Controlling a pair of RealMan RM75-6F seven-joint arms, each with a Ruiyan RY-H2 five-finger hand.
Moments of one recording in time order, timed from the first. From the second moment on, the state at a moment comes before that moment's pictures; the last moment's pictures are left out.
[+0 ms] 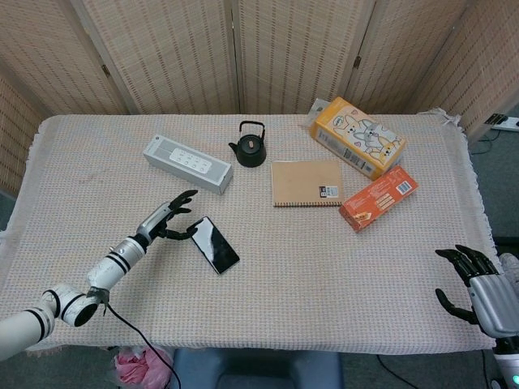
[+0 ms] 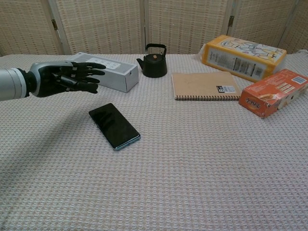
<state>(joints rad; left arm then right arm) -0.78 -1.45 -0.21 -1.18 1.50 0.65 -1.23 0.04 -1.05 -0.01 -1.59 -1.64 1.54 0.21</state>
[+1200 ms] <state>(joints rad) -0.28 -1.23 -0.08 -1.68 1.27 1.47 0.04 0.10 -1.04 0.01 -1.54 -1.62 1.47 0.28</state>
